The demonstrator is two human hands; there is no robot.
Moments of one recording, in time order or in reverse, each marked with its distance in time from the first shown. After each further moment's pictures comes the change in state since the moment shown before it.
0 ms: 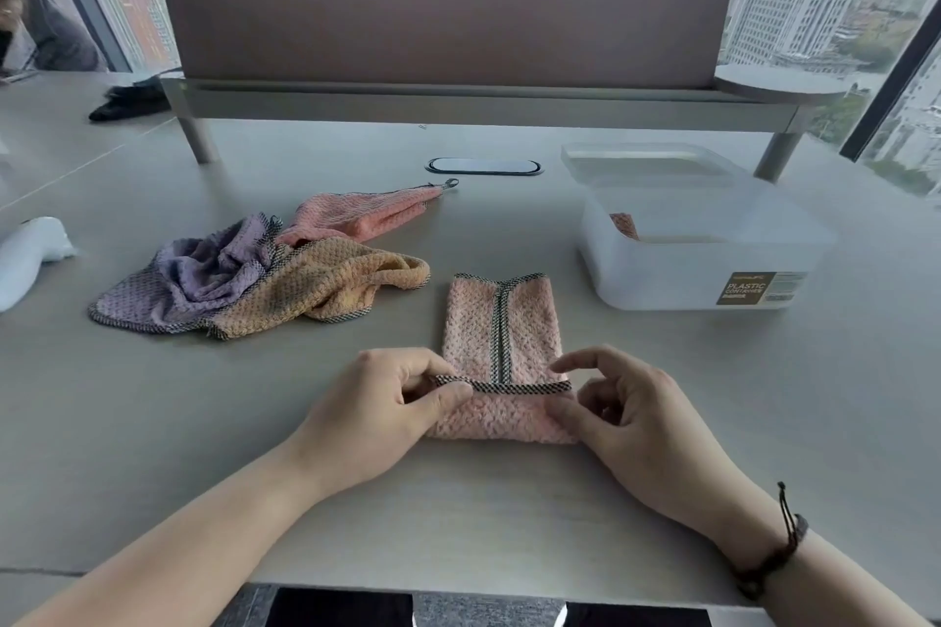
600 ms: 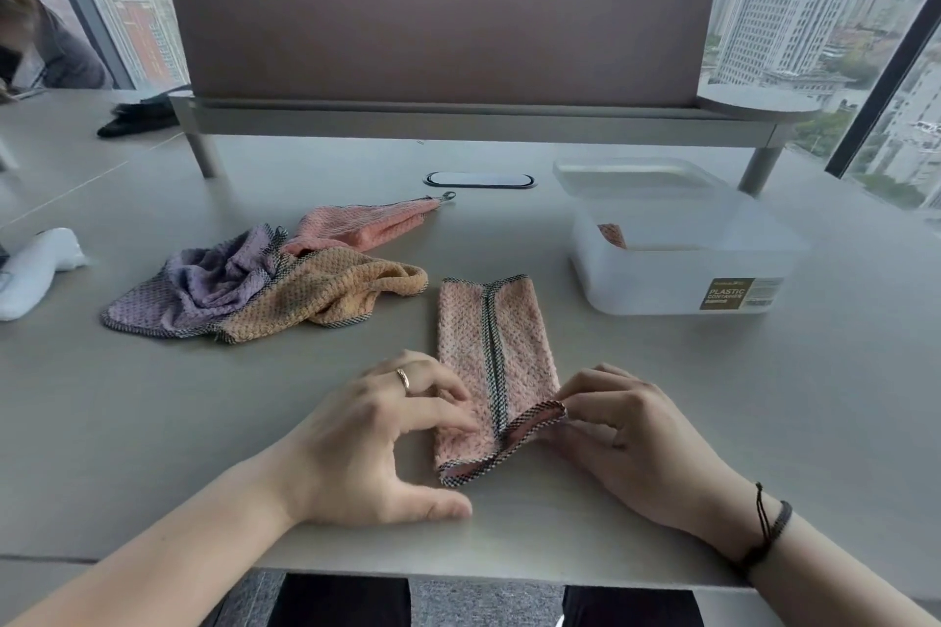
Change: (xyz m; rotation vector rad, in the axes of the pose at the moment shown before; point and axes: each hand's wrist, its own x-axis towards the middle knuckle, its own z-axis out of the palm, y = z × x) left_hand -0.017 0.001 -0.015 0.351 -0.190 0.435; right_hand -0.006 0.007 -0.009 -0.288 -0.090 -0.366
